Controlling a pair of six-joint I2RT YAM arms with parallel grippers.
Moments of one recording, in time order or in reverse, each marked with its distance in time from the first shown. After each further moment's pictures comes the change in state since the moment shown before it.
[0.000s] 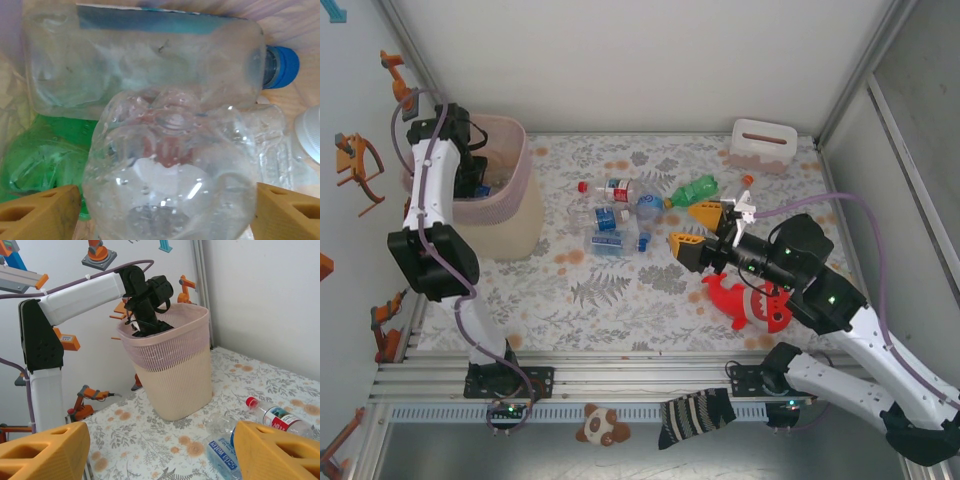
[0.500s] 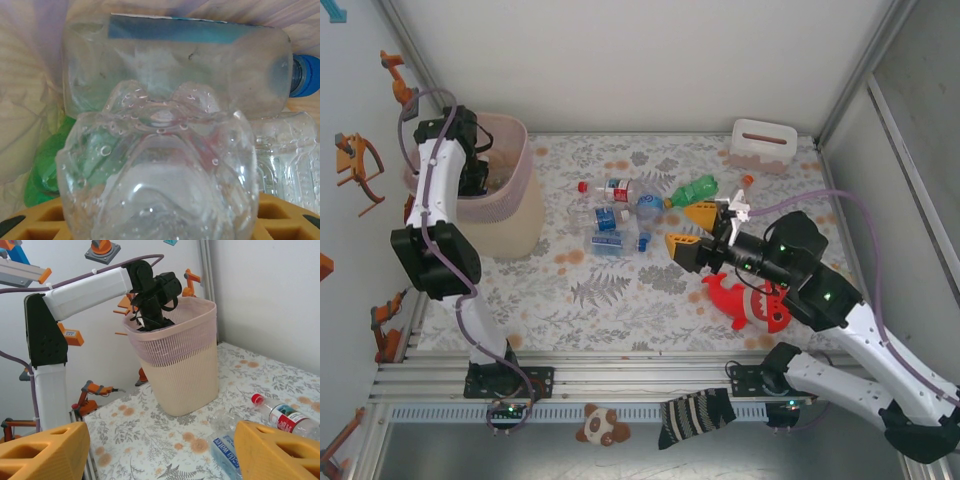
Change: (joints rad) left arm -0.026 0.017 -0.010 -0.018 -0.074 0.017; right arm 0.000 0.020 0.002 0.002 -0.024 0.000
